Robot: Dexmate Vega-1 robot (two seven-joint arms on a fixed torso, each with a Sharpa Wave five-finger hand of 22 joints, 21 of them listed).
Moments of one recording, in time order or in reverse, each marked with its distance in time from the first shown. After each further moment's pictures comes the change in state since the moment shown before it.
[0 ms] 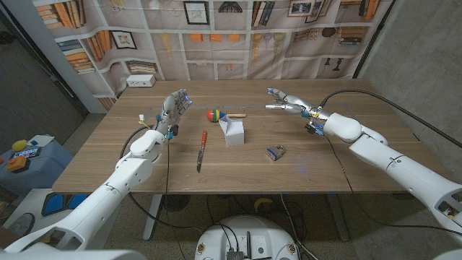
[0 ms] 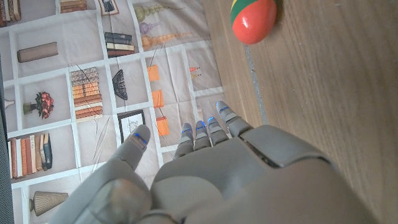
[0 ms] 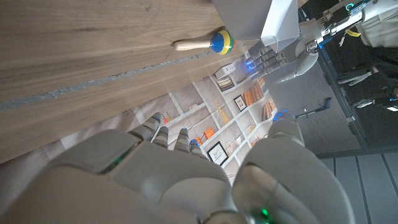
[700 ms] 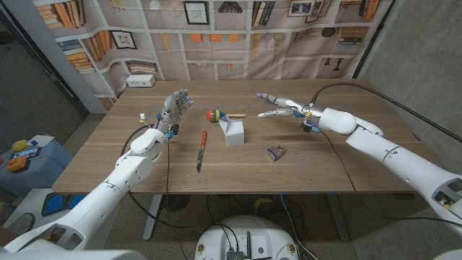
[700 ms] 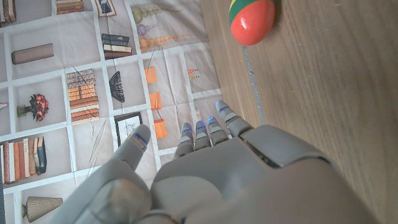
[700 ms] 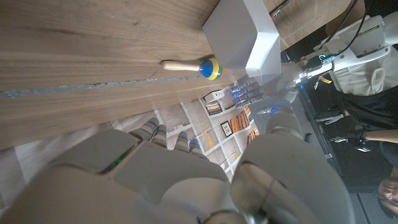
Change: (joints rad) left arm -0.018 0.002 0.007 0.013 -0.006 0.022 -0.012; left_hand 0.000 0.000 0.003 0.003 0.000 0.005 0.005 0.000 0.000 0.010 0.010 0.000 0.000 0.005 0.005 0.000 0.000 0.011 0.000 0.000 0.000; right arm 0.073 -0.005 -0.059 -0.014 -0.090 0.000 0.092; right_hand 0.069 -0.011 0.022 -0.013 -0.004 -0.003 0.019 0.003 0.005 -0.070 0.012 -0.004 0.005 -0.004 0.039 0.005 -0.011 -0.065 0.022 0.002 0.005
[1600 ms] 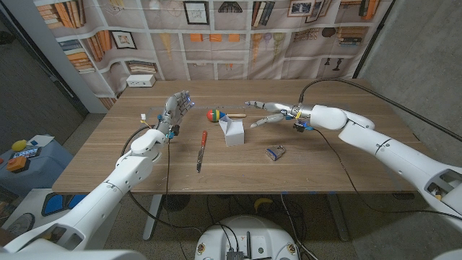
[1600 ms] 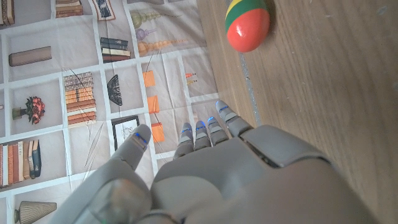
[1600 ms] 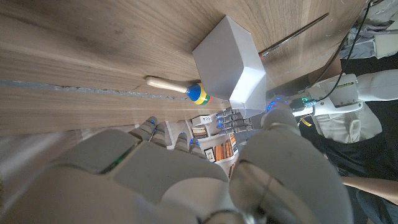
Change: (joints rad) left arm 0.000 0.002 0.004 0.005 -0.011 0.010 -0.018; left_hand 0.000 0.000 0.004 0.004 0.000 0.005 0.005 0.000 0.000 0.005 0.005 0.000 0.000 0.002 0.002 0.000 0.000 0.005 0.005 0.000 0.000; right arm 0.072 0.019 -0.075 -0.028 -0.160 -0.009 0.055; right_hand 0.024 0.023 0.022 -0.003 0.013 0.002 0.001 0.000 0.000 -0.019 0.017 0.004 0.000 0.004 0.032 0.011 -0.001 0.002 0.020 0.007 -0.002
